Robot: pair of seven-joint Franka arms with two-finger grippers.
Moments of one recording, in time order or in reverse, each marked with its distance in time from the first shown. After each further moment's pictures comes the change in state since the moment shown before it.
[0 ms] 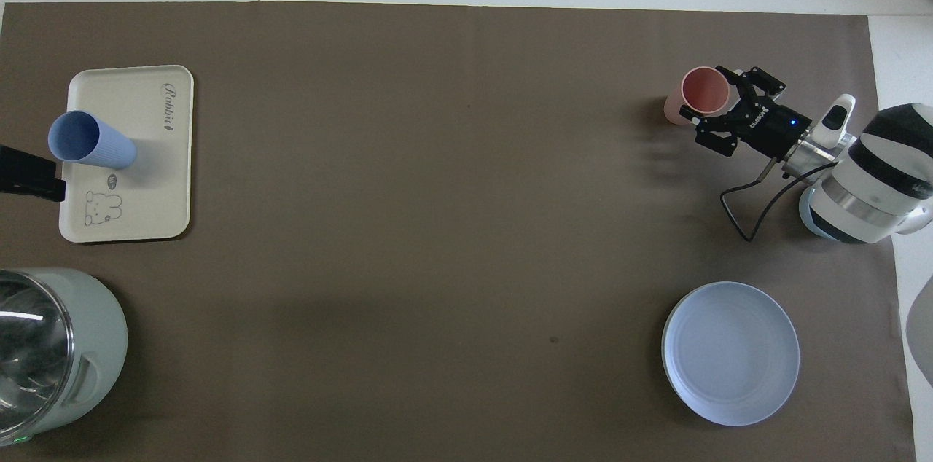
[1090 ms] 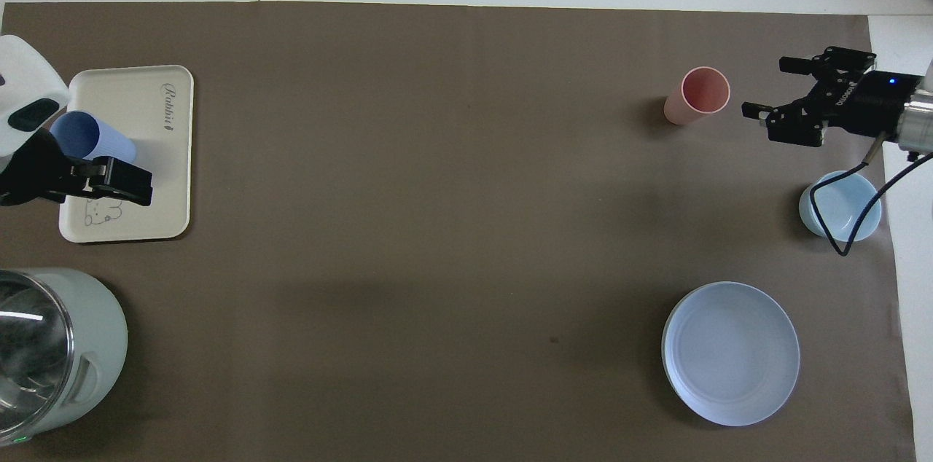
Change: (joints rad) left arm 0.059 -0.011 -0.138 -0.133 -0.002 0.120 -0.011; right arm 0.039 -0.334 0.005 0.024 -0.942 0.044 0.958
